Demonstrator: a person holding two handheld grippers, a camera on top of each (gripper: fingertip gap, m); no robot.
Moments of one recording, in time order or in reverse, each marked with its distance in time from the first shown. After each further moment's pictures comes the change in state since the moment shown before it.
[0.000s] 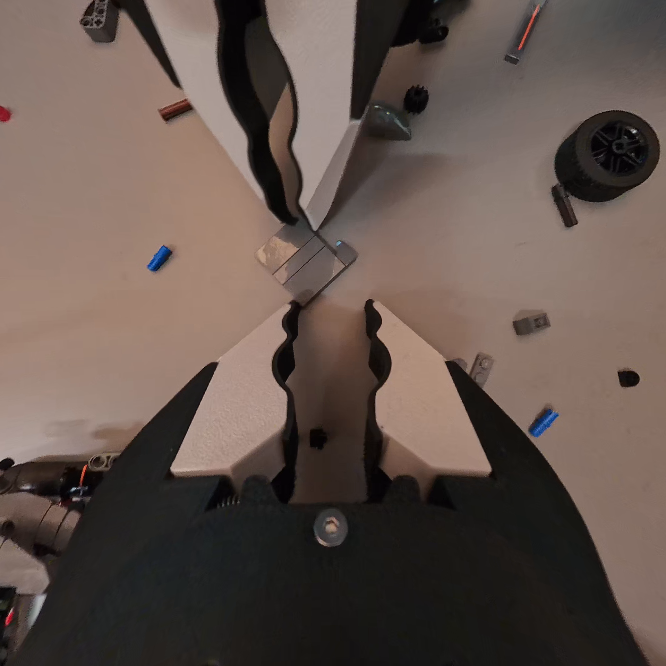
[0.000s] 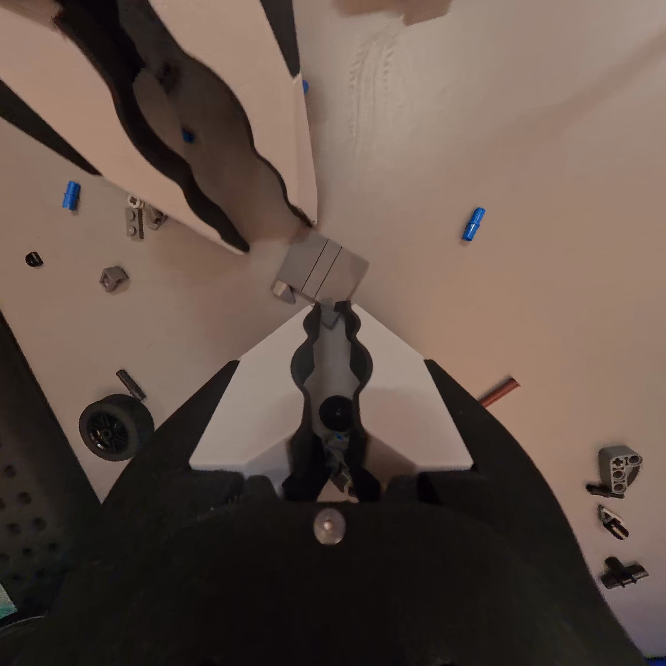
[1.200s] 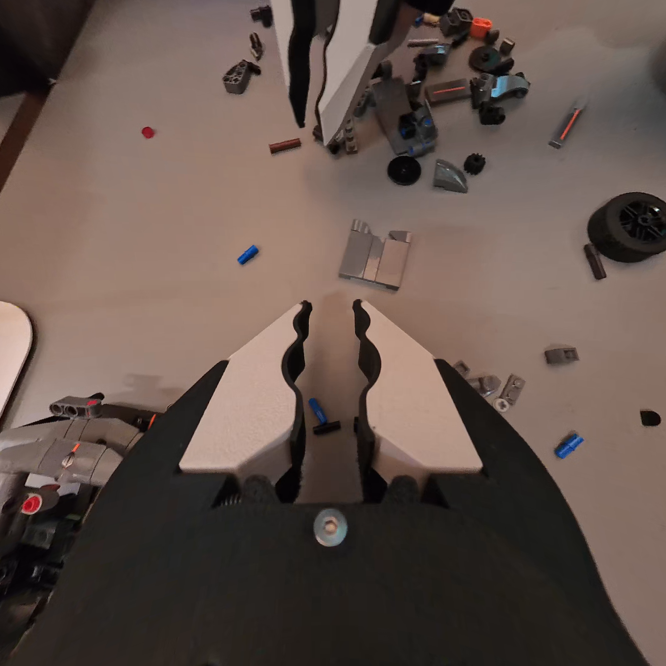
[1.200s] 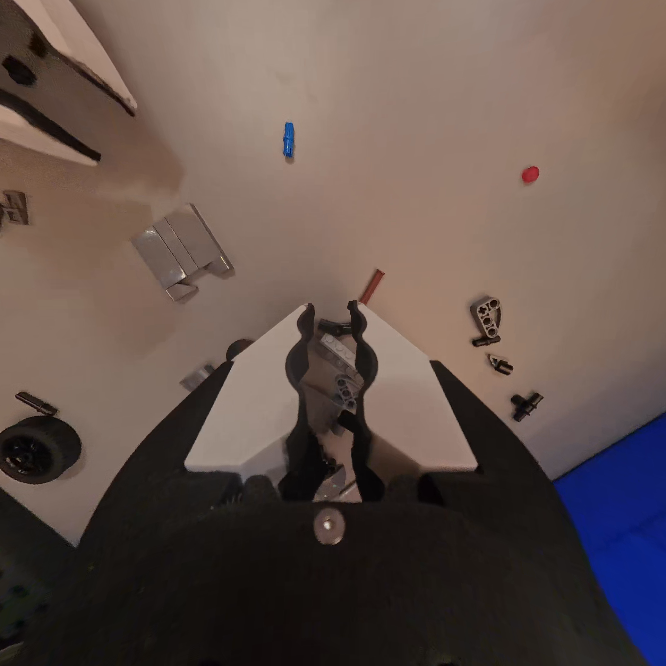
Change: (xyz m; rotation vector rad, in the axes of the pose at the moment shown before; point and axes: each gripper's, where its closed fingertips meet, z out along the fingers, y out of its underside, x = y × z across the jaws) left arm -0.034 -0.010 -0.025 0.134 -0.116 -0.115; right arm 0.064 0.037 -0.041 -0.026 0.260 0.212
